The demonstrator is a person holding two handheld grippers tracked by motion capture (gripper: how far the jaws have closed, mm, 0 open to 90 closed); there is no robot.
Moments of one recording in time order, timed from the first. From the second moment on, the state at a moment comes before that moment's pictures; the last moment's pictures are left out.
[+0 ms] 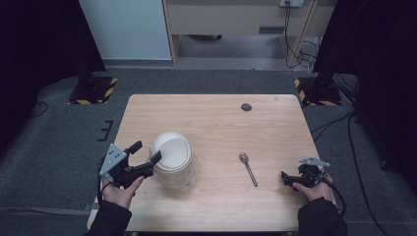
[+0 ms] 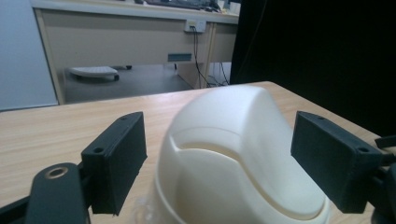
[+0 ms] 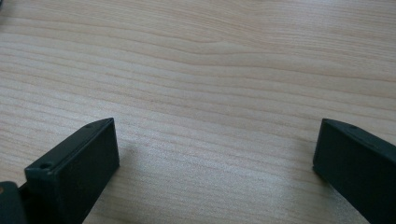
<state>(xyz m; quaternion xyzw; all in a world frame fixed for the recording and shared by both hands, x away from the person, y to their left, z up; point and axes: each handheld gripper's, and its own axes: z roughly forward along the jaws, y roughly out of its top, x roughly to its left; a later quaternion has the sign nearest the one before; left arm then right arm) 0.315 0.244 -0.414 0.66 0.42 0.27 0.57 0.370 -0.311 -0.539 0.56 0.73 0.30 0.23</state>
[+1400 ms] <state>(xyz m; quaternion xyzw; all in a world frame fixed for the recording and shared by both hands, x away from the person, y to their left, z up) 0.321 0.240 -0.428 0.69 0.44 0.25 0.52 0.372 -0.311 -0.522 0.56 0.75 0.29 0.21</state>
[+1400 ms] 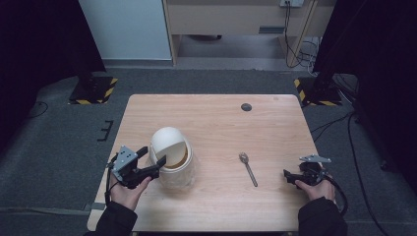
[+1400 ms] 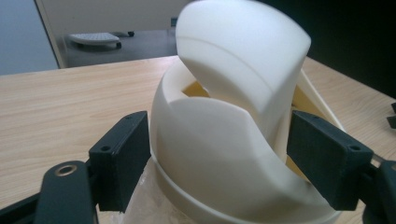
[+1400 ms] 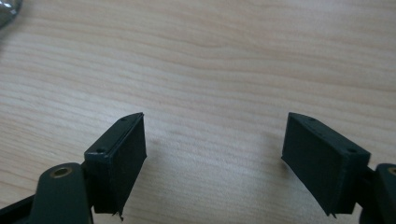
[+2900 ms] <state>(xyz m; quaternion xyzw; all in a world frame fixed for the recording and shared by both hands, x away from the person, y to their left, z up) 0.295 0.263 -0.397 0.69 0.39 0.25 0.56 0.373 -0.296 -0.495 0.51 0.75 0.36 0.23</state>
